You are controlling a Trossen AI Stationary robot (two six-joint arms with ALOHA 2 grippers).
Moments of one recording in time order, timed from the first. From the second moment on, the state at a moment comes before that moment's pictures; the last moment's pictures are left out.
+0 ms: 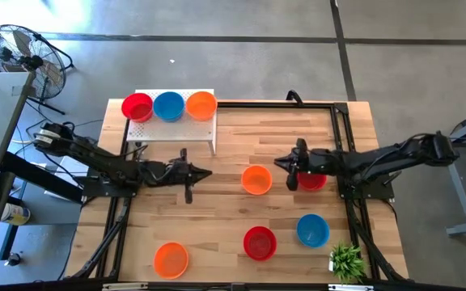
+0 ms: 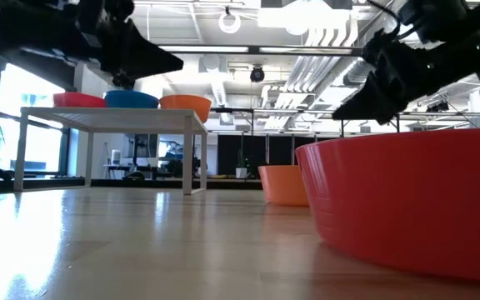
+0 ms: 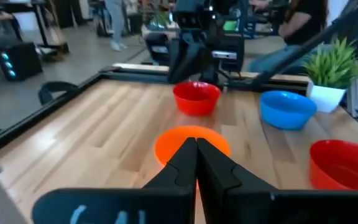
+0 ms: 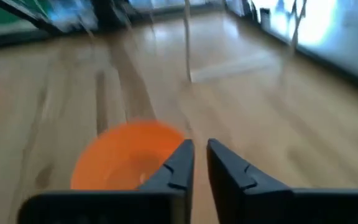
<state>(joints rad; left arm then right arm) -0.25 1.16 0.35 0.73 -0.43 -0.08 -0.01 1.03 0.30 0.33 0.24 0.21</state>
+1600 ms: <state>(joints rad) -0.25 1.16 0.30 0.74 -0.48 -0.04 0.01 1.68 0.97 -0.05 0.03 0.62</state>
